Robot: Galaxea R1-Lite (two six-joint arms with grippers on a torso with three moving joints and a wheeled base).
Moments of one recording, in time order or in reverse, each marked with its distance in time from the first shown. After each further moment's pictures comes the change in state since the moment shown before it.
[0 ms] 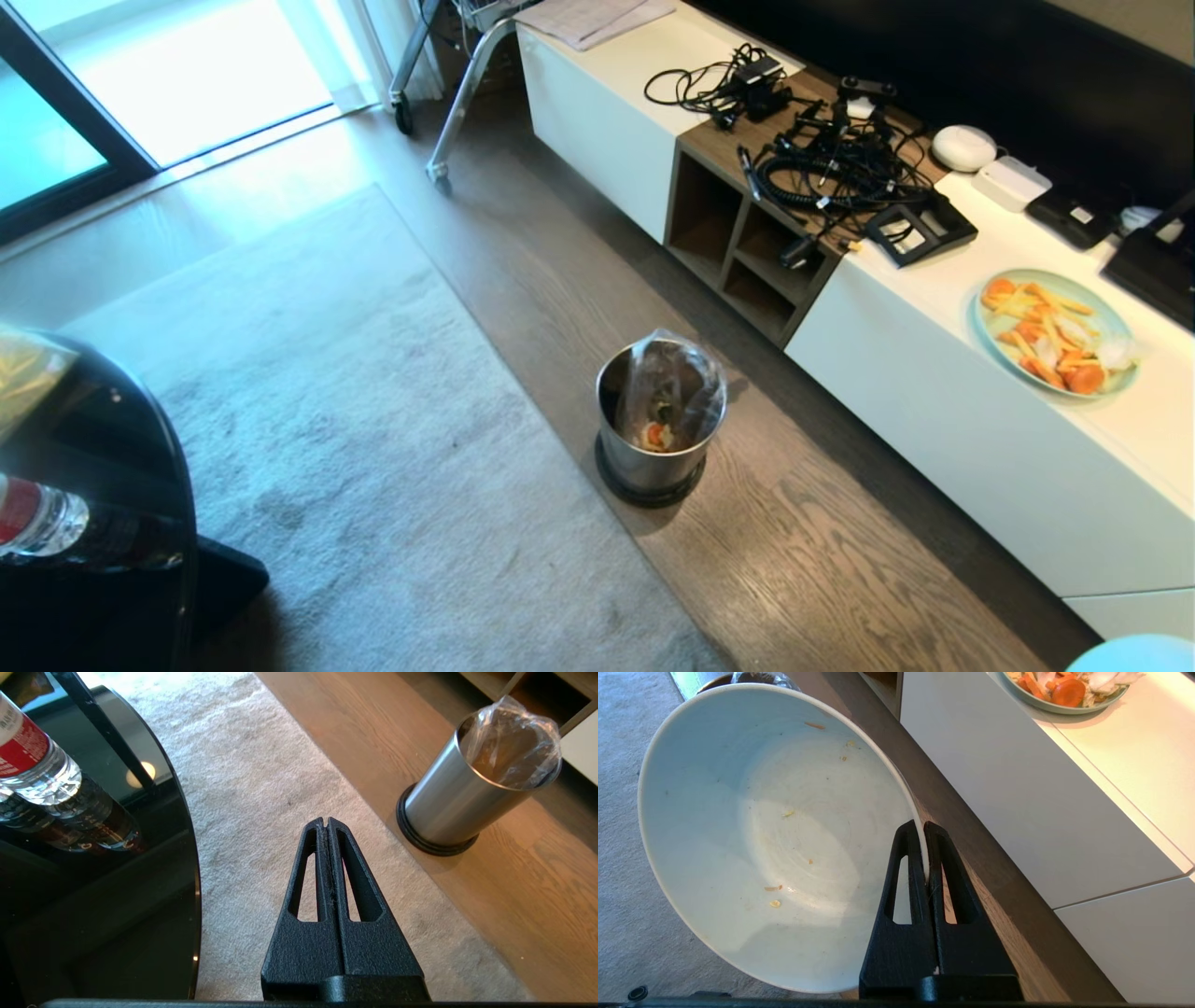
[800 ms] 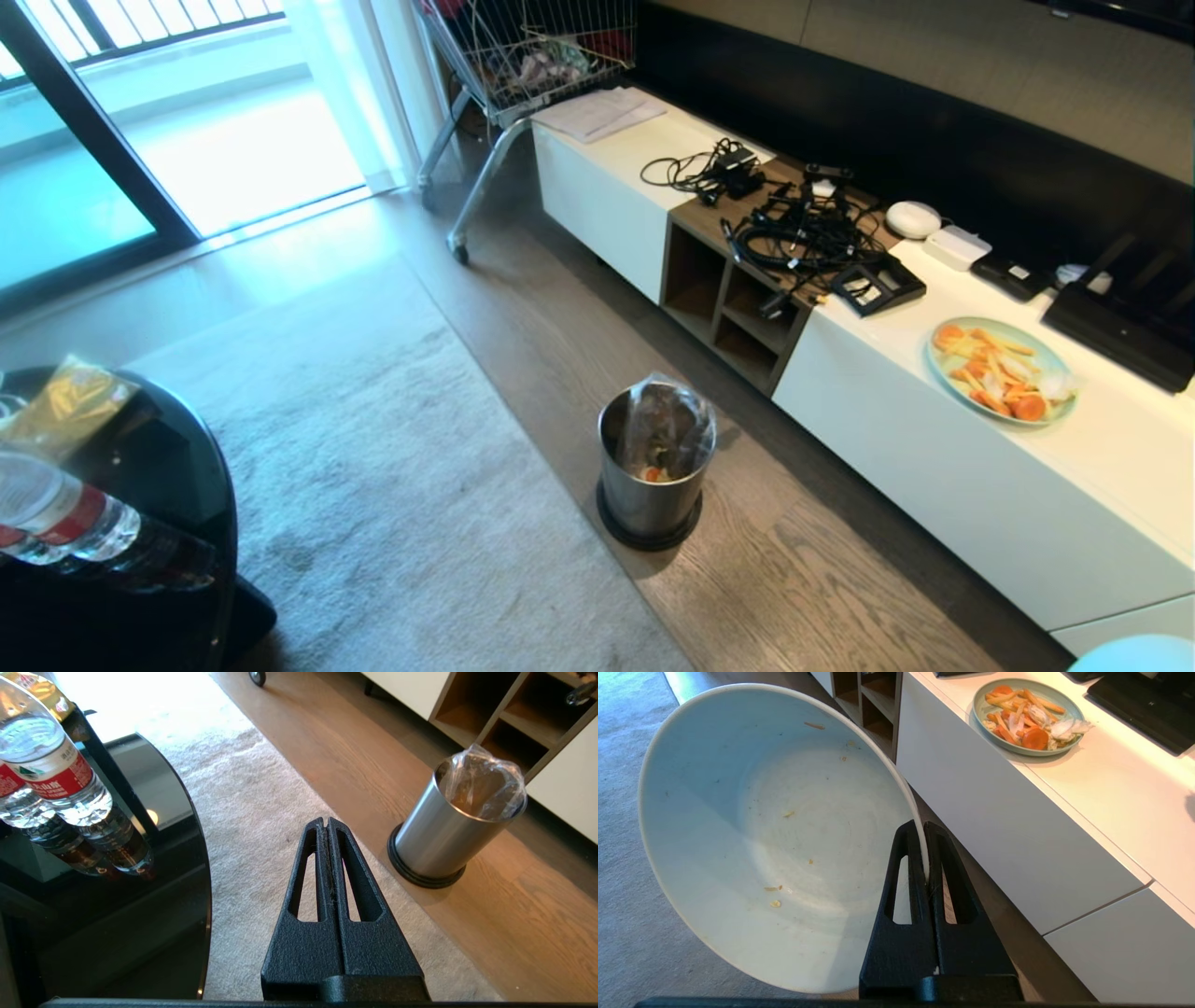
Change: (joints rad) left arm 0.000 0.000 0.000 0.000 0.000 0.000; right arm 0.000 0.000 0.000 0.000 0.000 0.000
